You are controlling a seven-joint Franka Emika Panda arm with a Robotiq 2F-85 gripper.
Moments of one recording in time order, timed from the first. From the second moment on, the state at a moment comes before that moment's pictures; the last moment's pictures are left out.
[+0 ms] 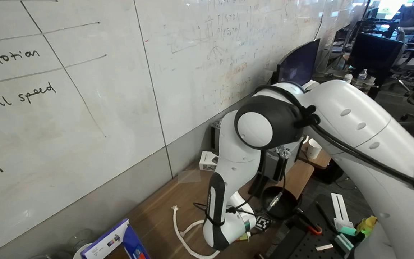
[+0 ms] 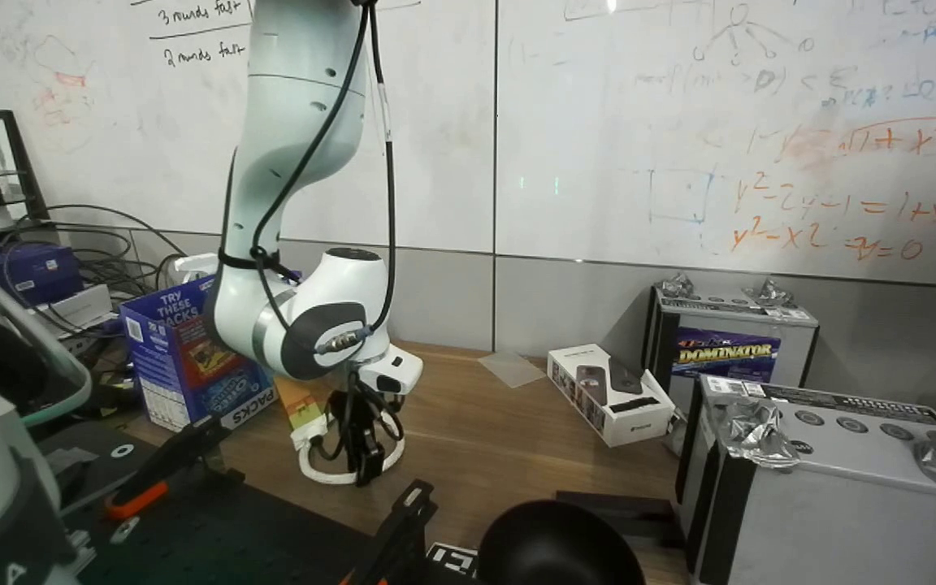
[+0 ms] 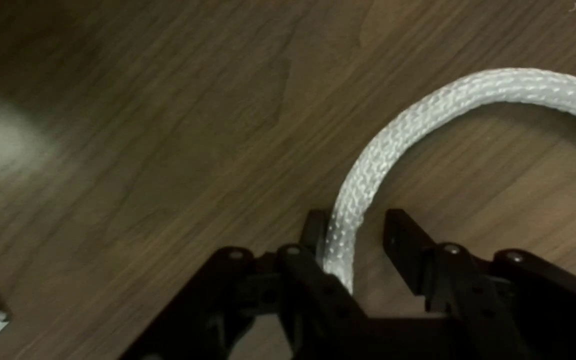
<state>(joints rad) 0.18 0.97 0.13 -2.29 0.34 3.27 0.45</state>
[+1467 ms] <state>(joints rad) -0.05 0.42 0.53 -2.33 0.31 3.03 0.32</state>
